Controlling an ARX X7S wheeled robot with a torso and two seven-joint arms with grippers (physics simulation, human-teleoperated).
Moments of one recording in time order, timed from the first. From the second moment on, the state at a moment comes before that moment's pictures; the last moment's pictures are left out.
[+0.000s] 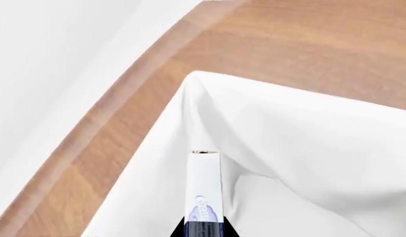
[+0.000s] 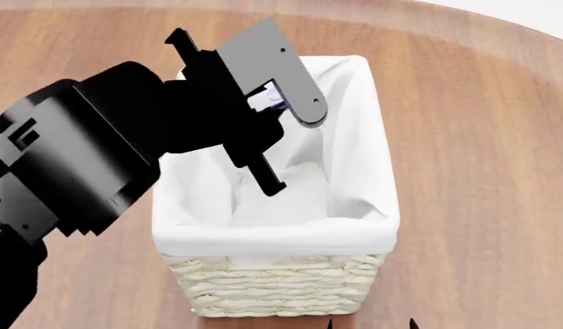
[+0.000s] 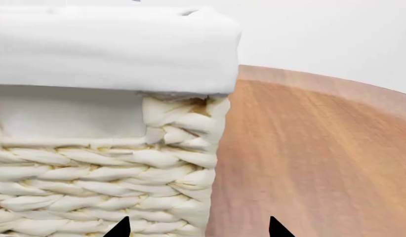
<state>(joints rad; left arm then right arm) -1.47 -0.03 0.98 -0.53 -0.31 -0.90 0.35 -0.02 0.32 -0.34 -0.11 0.24 -0.08 0.33</state>
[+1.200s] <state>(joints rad) -1.79 -0.45 1.20 0.03 -1.19 -0.85 -0.31 -0.04 0.35 -0.32 -0.17 0.28 -0.08 0.35</state>
